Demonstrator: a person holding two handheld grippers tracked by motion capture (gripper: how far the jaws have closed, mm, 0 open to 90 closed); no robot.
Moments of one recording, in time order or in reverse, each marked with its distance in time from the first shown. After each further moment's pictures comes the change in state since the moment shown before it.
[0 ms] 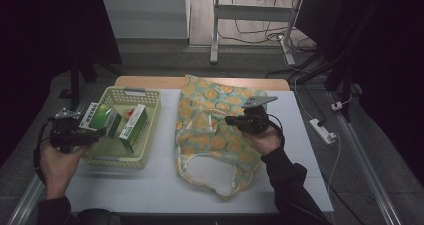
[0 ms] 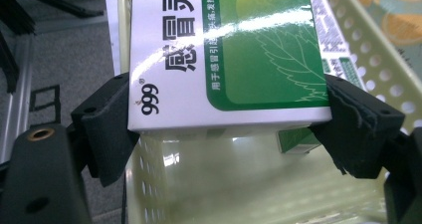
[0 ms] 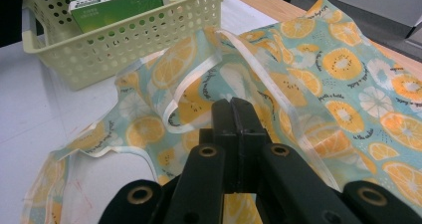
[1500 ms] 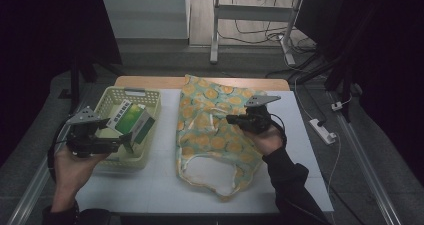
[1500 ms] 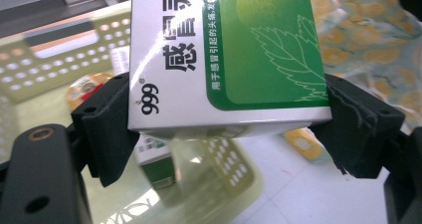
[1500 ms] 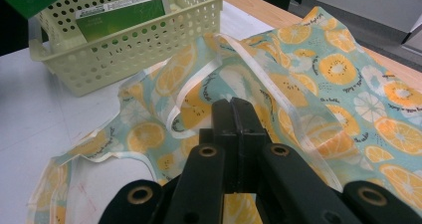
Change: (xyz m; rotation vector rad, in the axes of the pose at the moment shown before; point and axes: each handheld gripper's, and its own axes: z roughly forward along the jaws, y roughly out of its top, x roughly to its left) left arm -0.089 0.025 -0.043 -0.108 -0.280 0.221; right arm 0.001 0.003 -0.008 -0.023 -0.002 0.001
